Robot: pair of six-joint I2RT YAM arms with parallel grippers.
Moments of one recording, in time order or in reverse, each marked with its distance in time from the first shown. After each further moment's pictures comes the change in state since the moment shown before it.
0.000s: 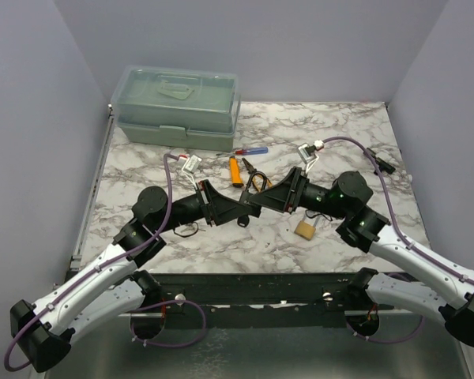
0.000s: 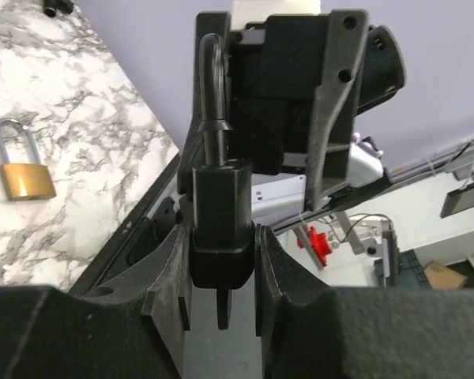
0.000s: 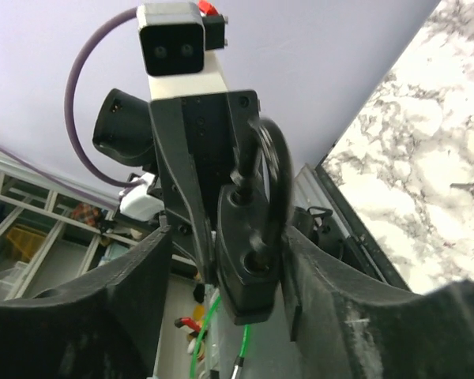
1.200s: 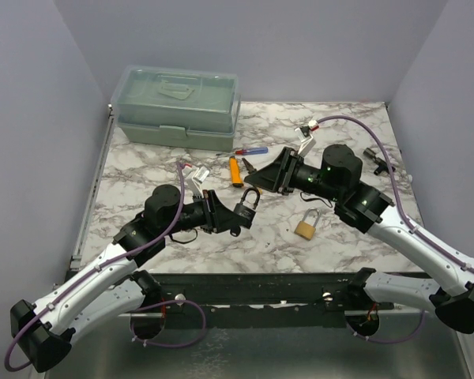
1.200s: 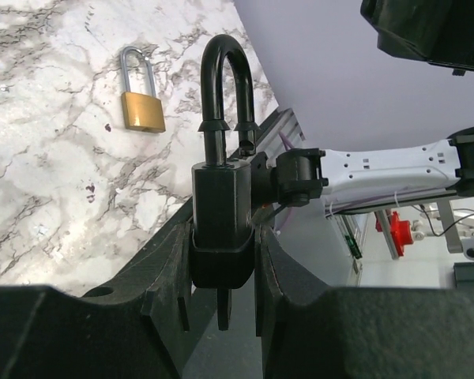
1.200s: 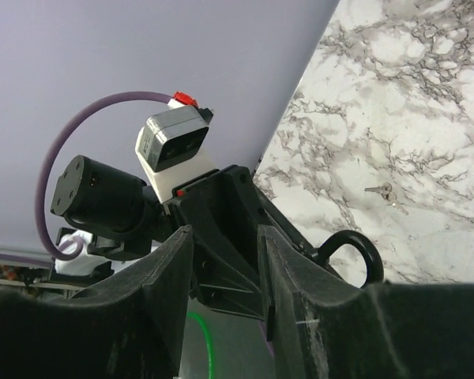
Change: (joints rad) left arm 0.000 0.000 0.005 -0.340 -0.056 0.198; right arm 0.005 0.133 0.325 -0.441 0.166 -0.150
